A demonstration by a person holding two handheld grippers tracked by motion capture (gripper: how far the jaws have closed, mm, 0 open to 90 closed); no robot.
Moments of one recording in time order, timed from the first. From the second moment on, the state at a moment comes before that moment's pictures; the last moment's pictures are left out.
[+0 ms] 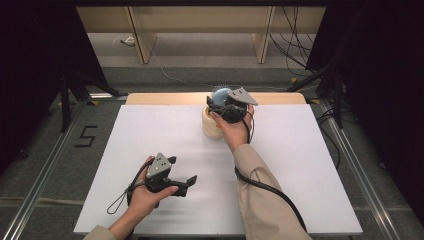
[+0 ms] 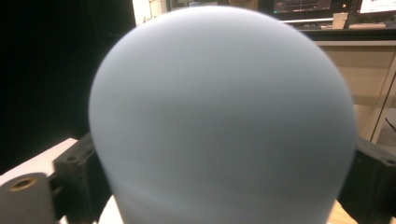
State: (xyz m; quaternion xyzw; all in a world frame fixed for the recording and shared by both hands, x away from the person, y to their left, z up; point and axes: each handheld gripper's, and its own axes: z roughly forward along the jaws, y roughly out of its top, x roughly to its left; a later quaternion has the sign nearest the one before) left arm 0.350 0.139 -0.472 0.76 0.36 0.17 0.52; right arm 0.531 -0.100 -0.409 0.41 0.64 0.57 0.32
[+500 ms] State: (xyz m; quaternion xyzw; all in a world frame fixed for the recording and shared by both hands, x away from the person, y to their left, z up) left arm 0.350 0.140 -0.473 0.76 0.36 0.17 0.52; right arm 0.525 -0.102 -0.399 0.40 0.64 0.57 0.32
